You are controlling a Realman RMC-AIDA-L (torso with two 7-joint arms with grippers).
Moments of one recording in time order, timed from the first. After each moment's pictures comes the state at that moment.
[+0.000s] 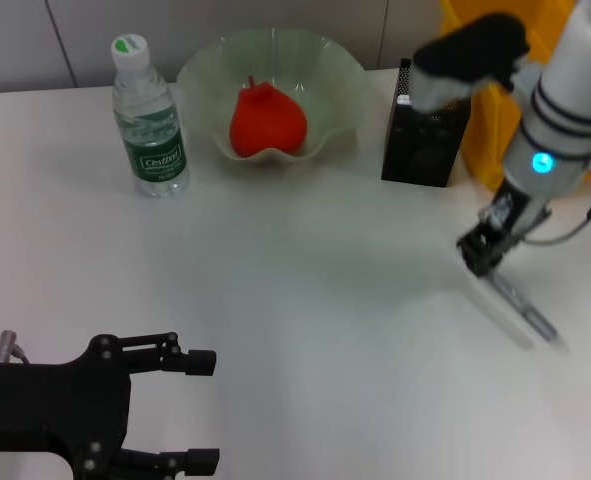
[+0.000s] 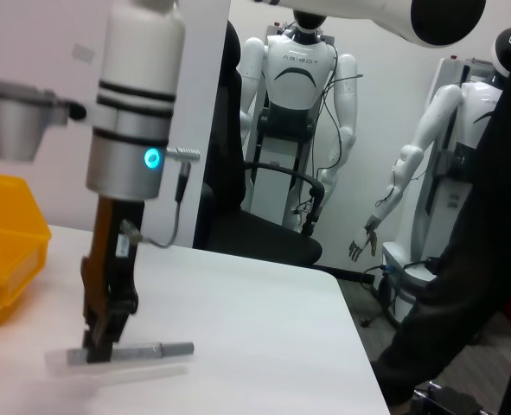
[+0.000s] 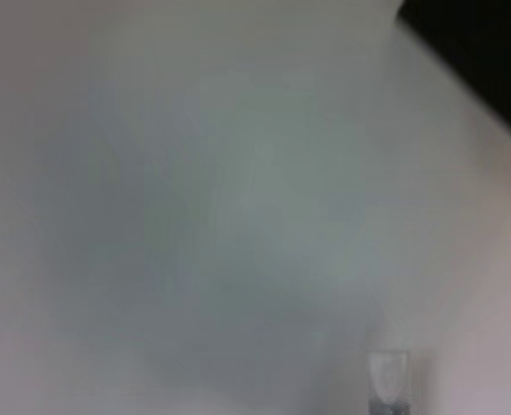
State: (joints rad) left arm -0.33 -2.06 1.00 0.87 1.85 1.93 -1.30; right arm 0.93 2.08 -1.26 -0.86 -2.92 -1.55 2.83
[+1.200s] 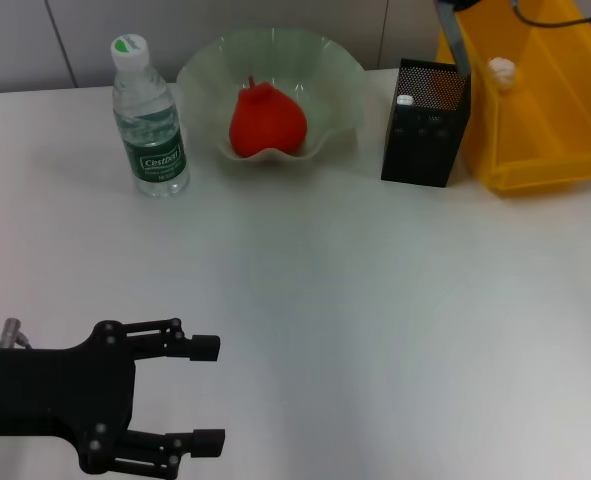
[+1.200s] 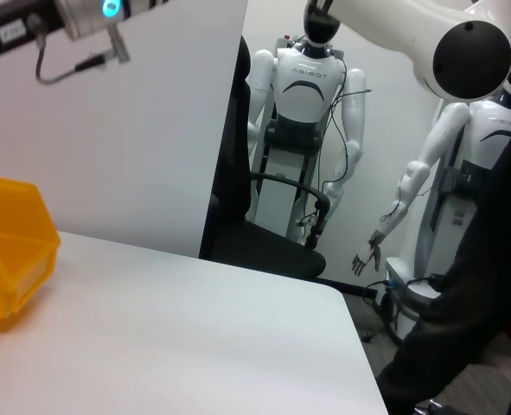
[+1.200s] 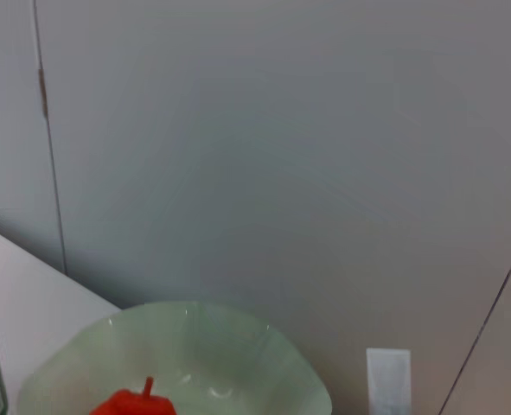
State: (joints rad) left arm -0.36 -2.06 0.99 0.86 1.84 1.92 -1.34; right arm 0.72 2.07 -1.01 -1.28 -2.50 -1.10 2.33
